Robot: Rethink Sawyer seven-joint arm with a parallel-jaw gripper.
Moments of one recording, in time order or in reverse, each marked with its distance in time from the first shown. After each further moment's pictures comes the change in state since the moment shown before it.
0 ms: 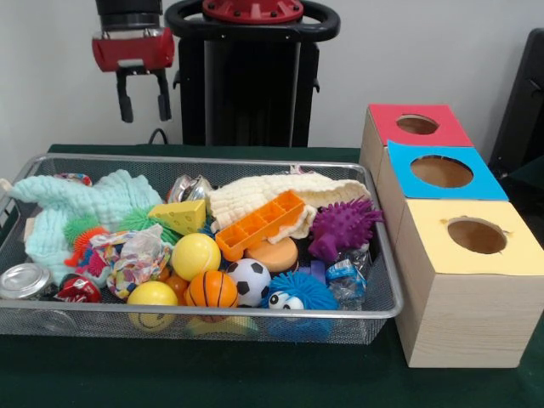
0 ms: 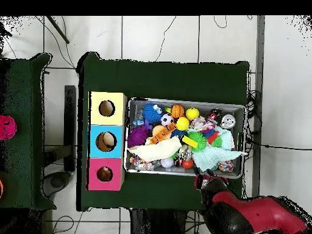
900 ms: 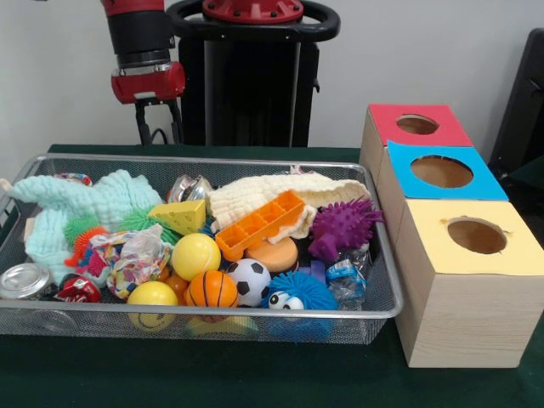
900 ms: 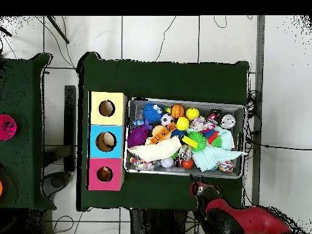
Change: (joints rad) arm 0.057 0.194 -0.261 -0.049 -0.045 -0.186 0.000
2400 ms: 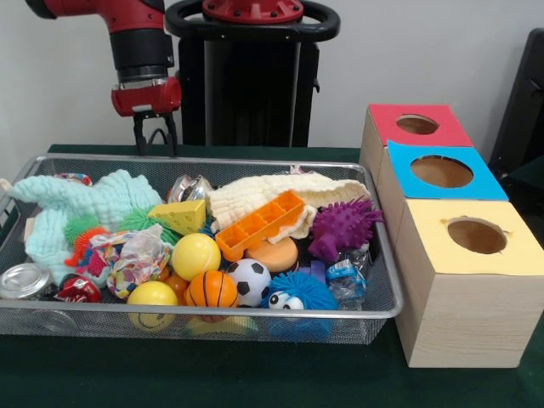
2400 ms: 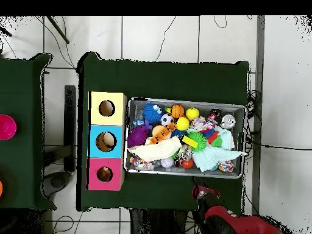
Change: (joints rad) arm 0.059 0.130 -0.218 -0.069 -0.066 -0.265 0.000
